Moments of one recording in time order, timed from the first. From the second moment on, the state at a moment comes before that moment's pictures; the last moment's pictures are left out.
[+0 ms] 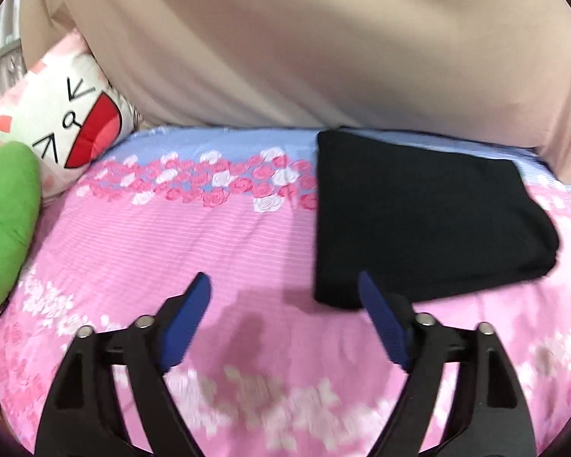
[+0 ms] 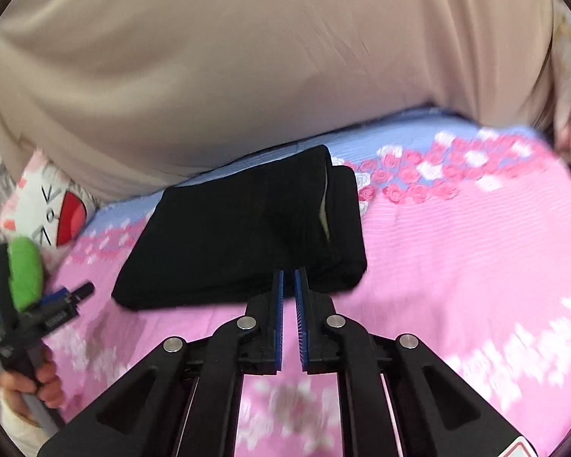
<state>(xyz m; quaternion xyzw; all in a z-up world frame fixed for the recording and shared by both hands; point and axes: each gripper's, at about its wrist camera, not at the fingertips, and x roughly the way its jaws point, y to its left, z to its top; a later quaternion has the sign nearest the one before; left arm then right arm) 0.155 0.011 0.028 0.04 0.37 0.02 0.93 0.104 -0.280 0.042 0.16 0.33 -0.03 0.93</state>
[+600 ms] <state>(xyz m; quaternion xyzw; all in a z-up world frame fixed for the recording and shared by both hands) 0.052 -0.037 0.005 0.08 0.31 -0.03 0.95 0.022 -0.210 0.014 0.10 0.30 -0.09 0.95</state>
